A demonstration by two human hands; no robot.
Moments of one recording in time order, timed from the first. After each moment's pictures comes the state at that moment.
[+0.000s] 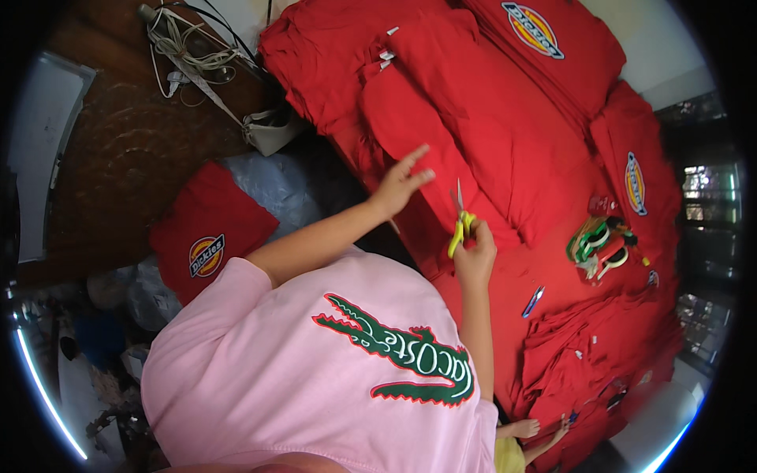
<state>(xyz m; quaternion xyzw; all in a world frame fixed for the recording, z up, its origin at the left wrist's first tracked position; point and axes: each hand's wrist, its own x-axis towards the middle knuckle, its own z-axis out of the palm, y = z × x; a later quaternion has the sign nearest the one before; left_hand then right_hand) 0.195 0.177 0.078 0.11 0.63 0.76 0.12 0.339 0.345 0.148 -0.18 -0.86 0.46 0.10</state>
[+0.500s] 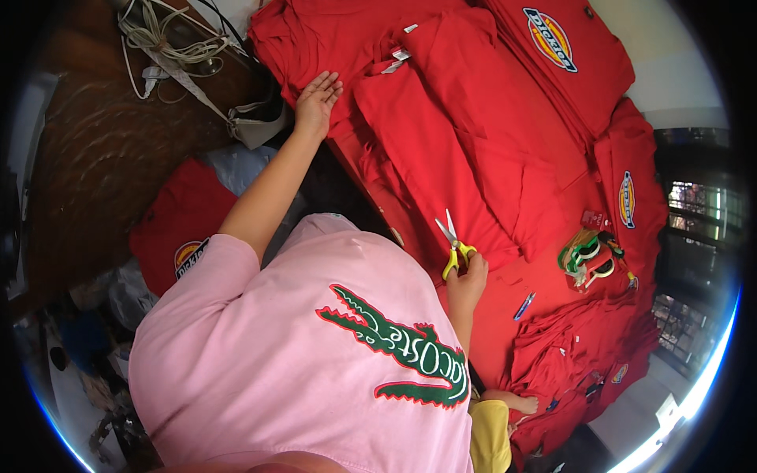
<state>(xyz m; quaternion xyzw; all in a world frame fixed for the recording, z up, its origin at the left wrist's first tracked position) -0.005 0.012 0.034 -0.10 0.37 0.92 0.01 0.367 0.324 0.110 -0.23 -0.93 0.28 0.10</state>
